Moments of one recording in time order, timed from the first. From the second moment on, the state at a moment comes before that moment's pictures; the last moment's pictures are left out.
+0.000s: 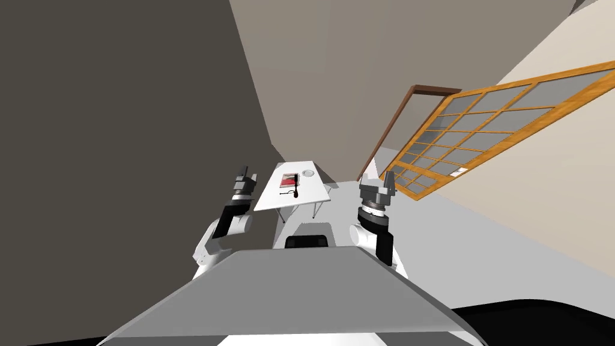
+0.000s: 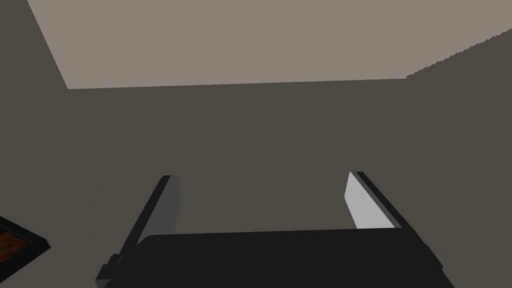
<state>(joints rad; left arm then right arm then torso) 0.28 0.23 0.16 -2.12 0.01 -0.23 0.10 0.51 0.01 -0.05 -2.27 -0.12 -0.65 -0.06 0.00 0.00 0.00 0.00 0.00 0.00</state>
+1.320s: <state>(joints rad) 0.10 0.32 0.26 -1.84 0.06 0.13 0.19 0.51 0.01 -0.05 -2.27 -0.12 -0.65 -0.06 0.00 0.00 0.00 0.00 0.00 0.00</state>
